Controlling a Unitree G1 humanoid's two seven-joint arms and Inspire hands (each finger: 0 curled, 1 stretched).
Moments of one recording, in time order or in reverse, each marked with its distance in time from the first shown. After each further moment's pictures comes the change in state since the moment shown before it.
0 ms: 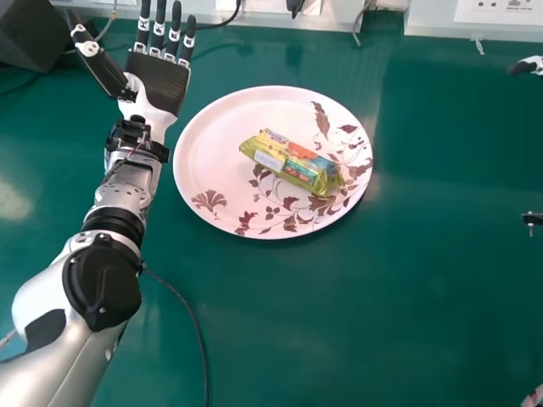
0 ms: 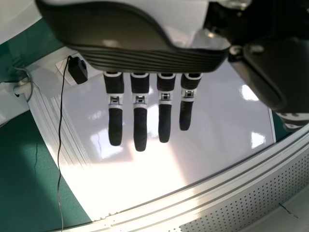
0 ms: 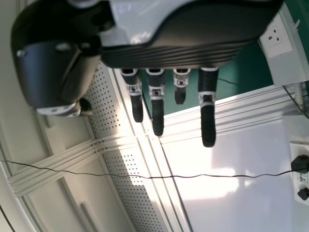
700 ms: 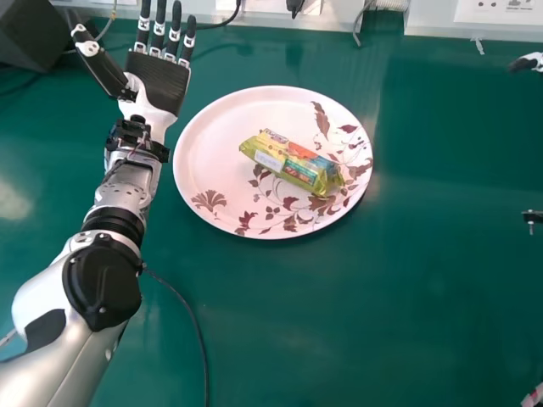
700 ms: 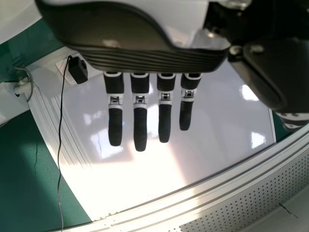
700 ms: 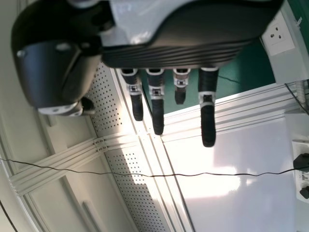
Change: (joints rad) left arm 0.000 0.000 0.000 0.000 0.000 0.000 0.000; right arm -0.009 0.001 -0.003 0.000 -0.001 0.000 0.006
